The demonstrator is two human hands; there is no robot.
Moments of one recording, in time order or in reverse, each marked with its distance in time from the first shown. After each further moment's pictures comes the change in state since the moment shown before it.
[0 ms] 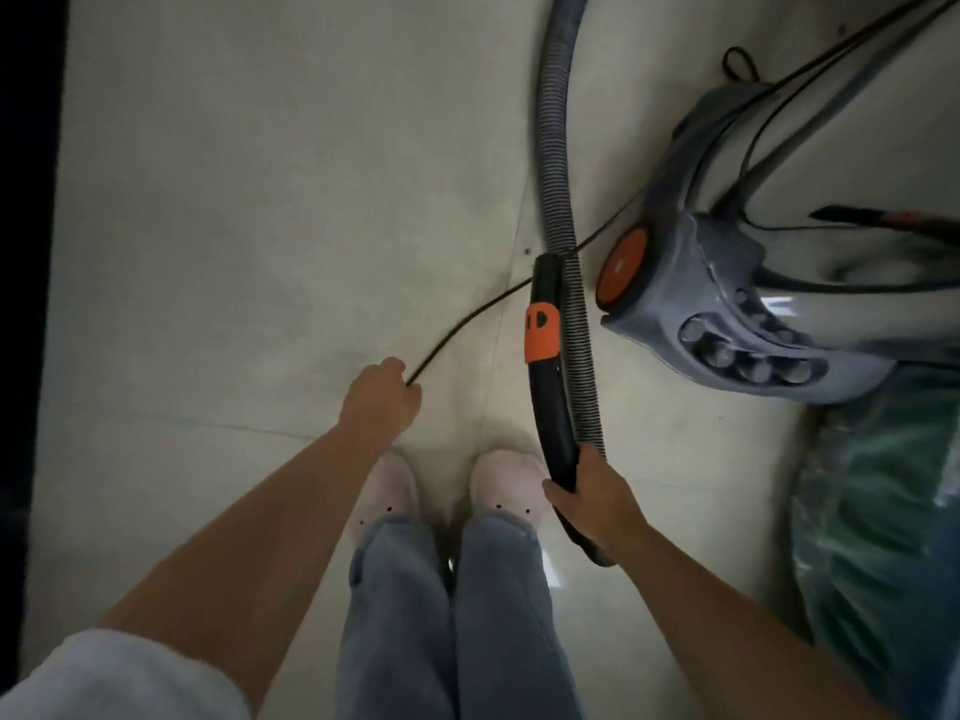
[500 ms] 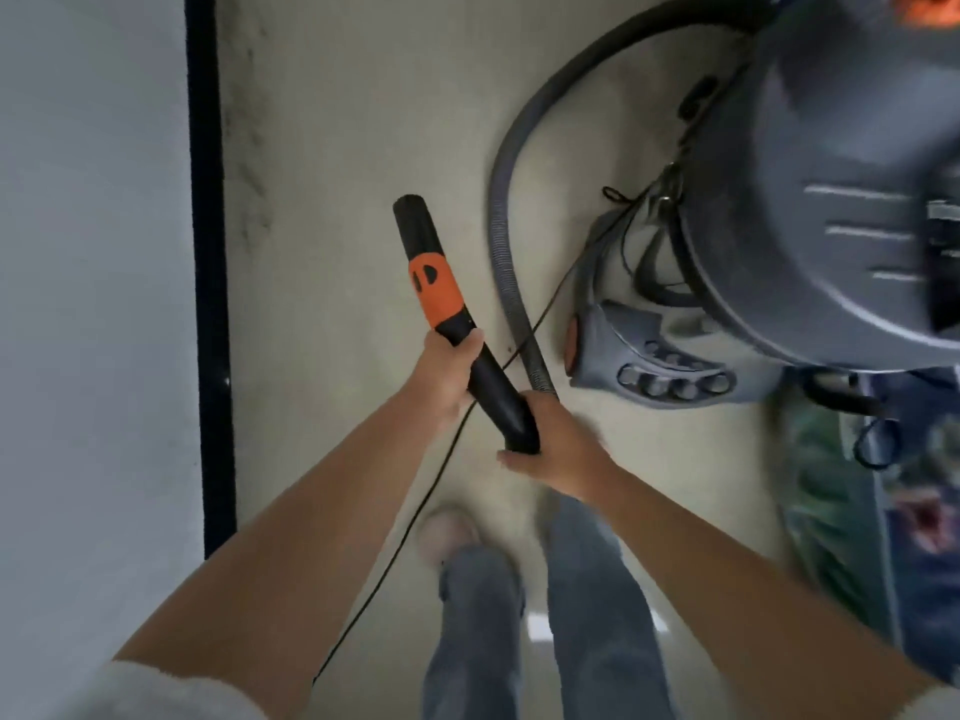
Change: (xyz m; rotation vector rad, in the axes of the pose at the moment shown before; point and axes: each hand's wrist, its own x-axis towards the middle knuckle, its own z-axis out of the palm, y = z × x) left_hand -0.212 0.194 -0.150 -0.918 -0.070 0.124; right_hand -0.148 -0.104 -0.159 0.269 0.130 -0.536
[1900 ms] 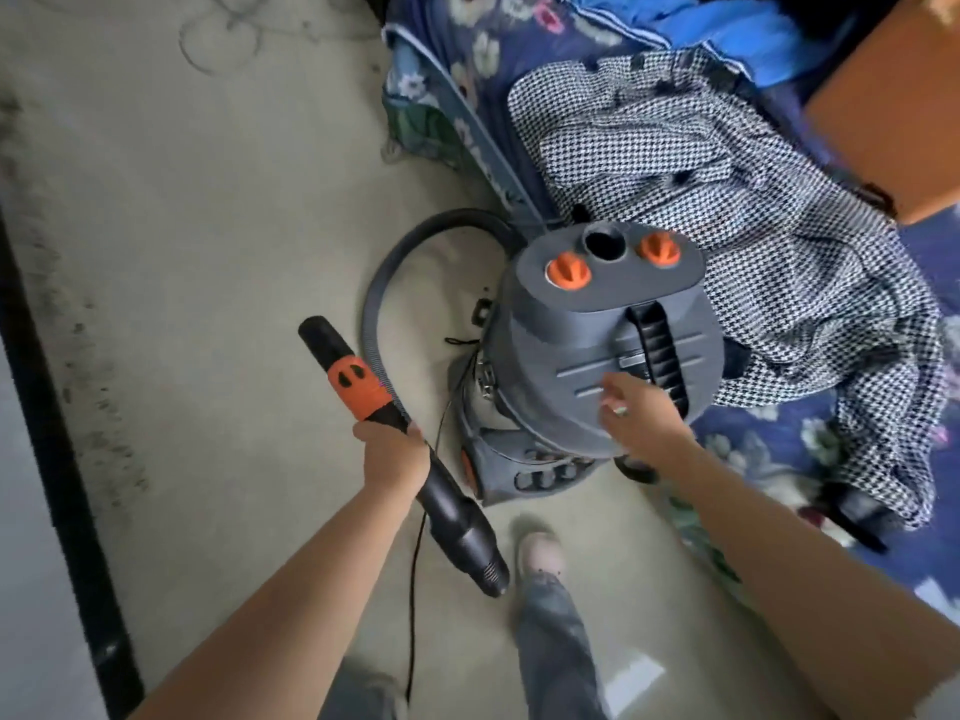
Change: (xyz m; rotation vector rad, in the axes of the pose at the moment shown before) left_hand -0.058 0.150 0.083 0.703 0.086 0.174; right_hand -0.083 -0.041 -0.238 -0.061 0.686 0.469
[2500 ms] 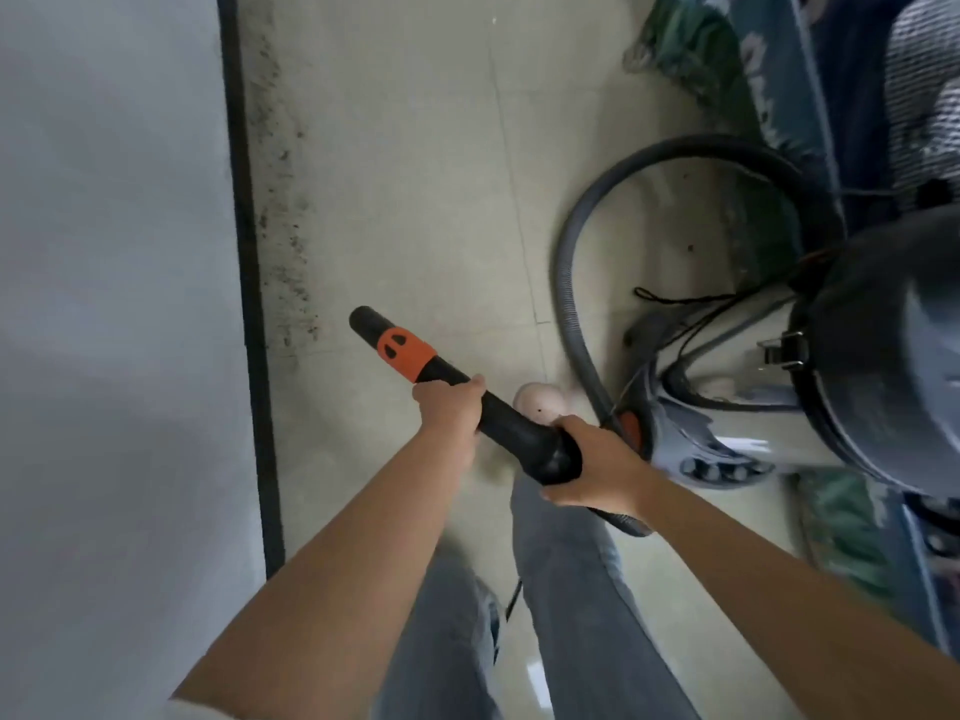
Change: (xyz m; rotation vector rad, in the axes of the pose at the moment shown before) left_hand 0.154 -0.157 -0.182 -0.713 -0.019 -0.390; right_hand -0.063 -0.230 0.262 -0.122 -0.685 -0.295
